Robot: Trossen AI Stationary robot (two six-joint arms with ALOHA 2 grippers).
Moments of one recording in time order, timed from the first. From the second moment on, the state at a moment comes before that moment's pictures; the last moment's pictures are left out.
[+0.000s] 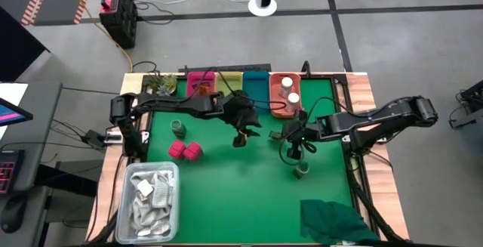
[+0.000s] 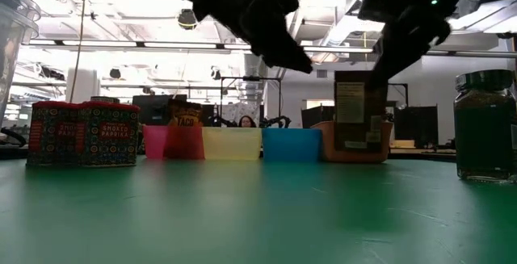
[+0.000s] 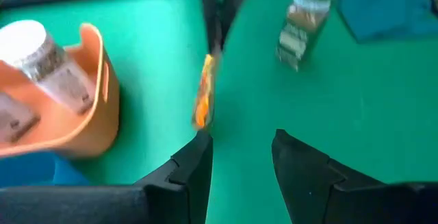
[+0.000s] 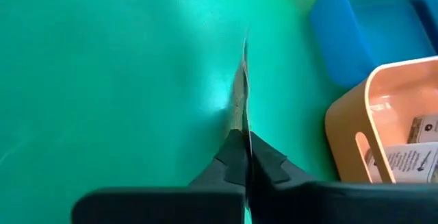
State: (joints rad) left arm 0.16 1.80 1.40 -0.22 0.26 0.27; right arm 0.10 1.21 0.80 -0.54 0.32 0.18
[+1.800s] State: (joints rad) left arm 0.19 1.75 1.32 0.00 0.17 0.22; right arm 0.03 1.18 0.80 -0.24 0.24 0.00
